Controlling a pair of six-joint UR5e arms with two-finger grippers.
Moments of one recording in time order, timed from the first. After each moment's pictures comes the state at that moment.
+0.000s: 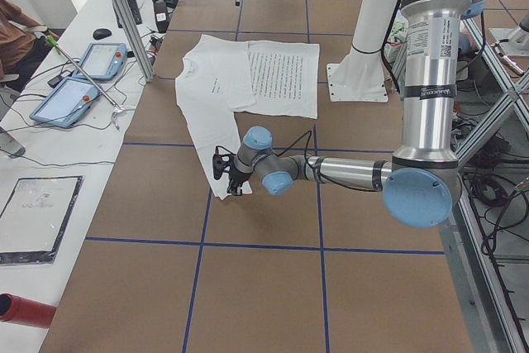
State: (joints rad) left arm -0.90 -1.55 -1.57 -2.38 -1.84 -1.15; right arm 1.00 -1.17 1.82 -1.57 2.11 0.72
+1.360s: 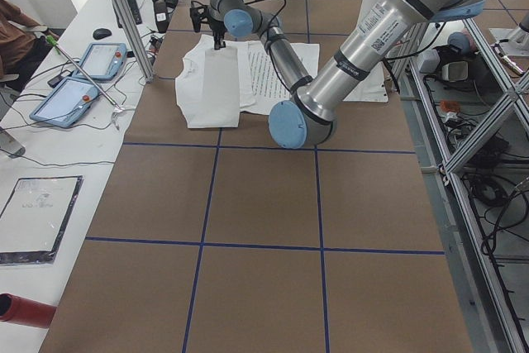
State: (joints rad) left arm -0.91 -2.42 -1.64 -1.71 -2.14 -1.49; right arm 1.01 -1.46 1.97 -1.56 2.17 0.61
